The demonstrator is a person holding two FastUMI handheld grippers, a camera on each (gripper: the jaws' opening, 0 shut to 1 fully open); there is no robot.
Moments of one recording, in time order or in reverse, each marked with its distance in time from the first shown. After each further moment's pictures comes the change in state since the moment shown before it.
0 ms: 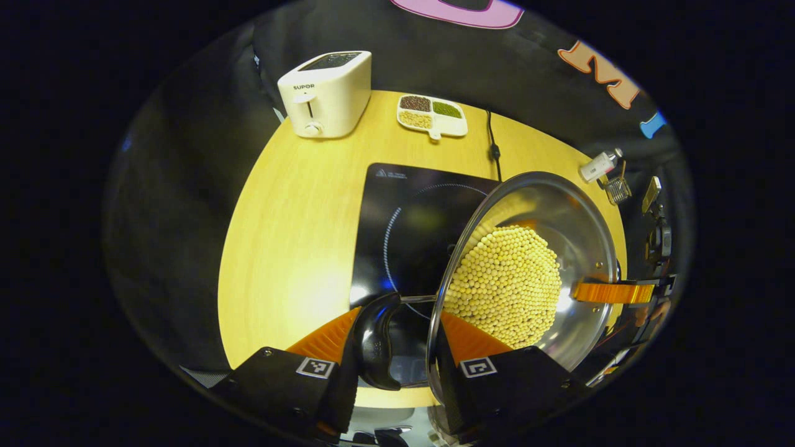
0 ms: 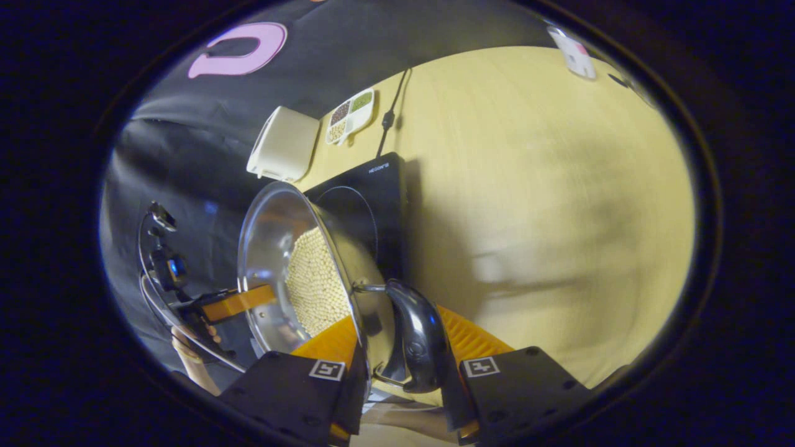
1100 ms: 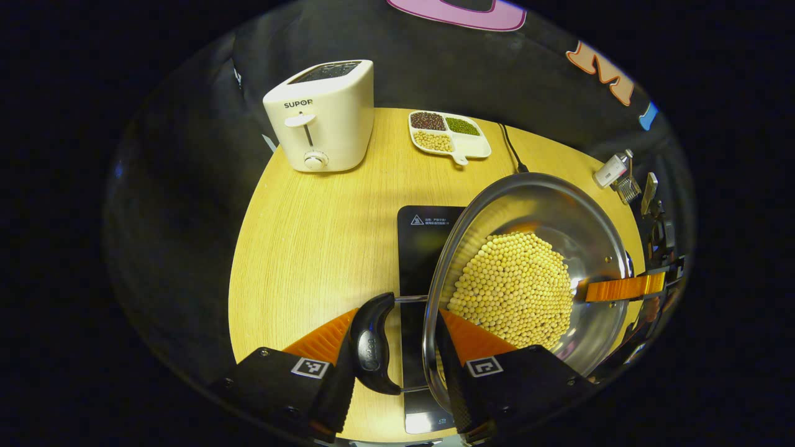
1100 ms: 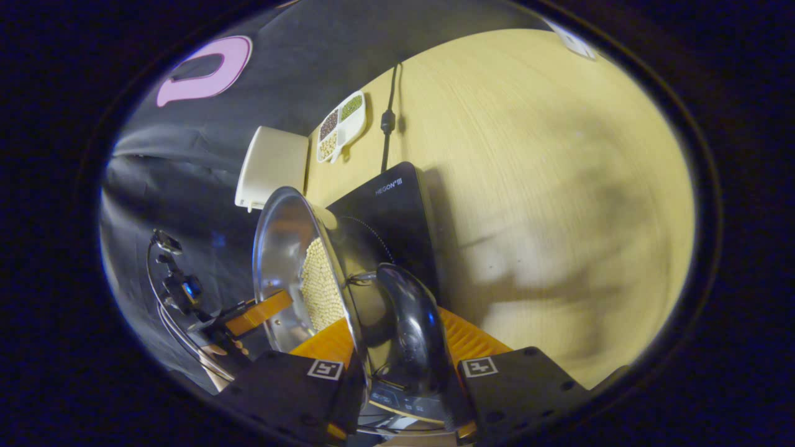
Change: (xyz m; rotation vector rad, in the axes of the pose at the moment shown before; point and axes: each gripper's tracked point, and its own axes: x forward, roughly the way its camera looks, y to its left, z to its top) left arm 0.051 0.043 0.052 0.092 -0.080 -0.008; right arm 0.060 0.031 0.028 0.177 -0.030 0.085
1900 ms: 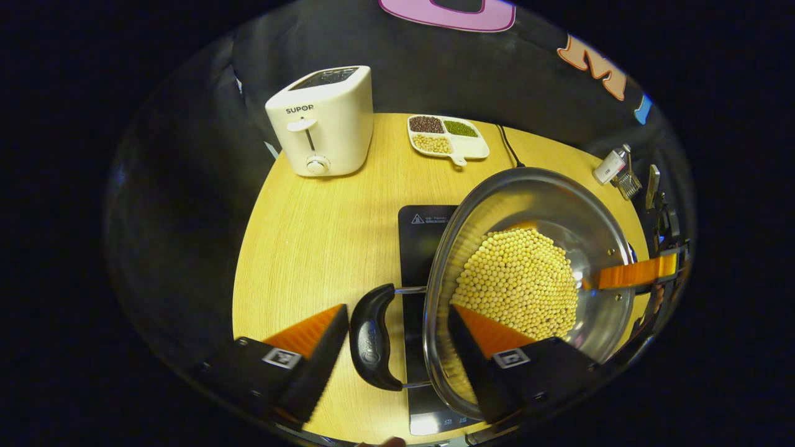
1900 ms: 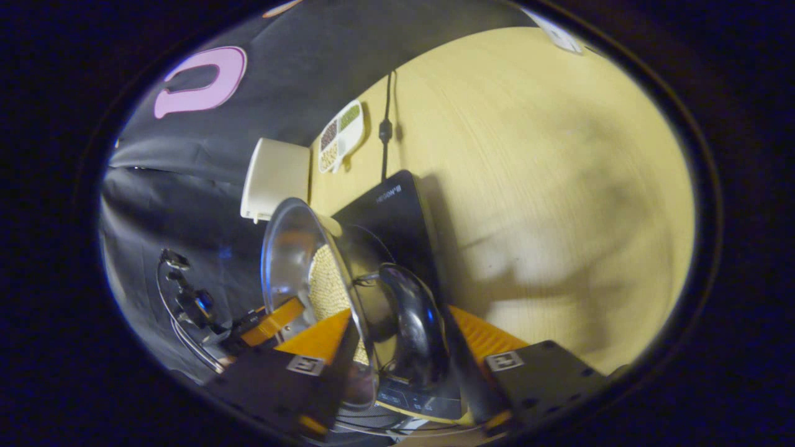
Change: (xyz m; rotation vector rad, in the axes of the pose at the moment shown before) left arm -0.003 -0.001 -0.003 0.021 -0.048 0.024; right arm -0.022 0.006 0.017 0.007 -0.092 0.025
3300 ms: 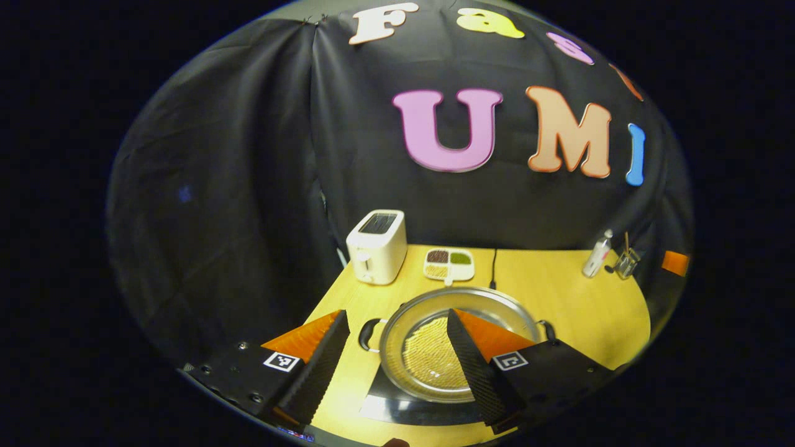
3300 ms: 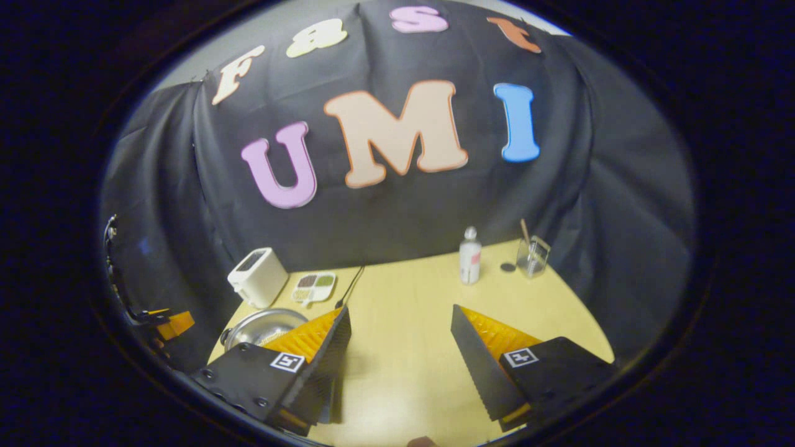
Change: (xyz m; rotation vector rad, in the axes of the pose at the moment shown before) left arm -0.235 -0.109 0.066 -0.058 -0.641 0.253; right arm -0.366 -0.006 0.084 -0.499 -0.923 -0.312
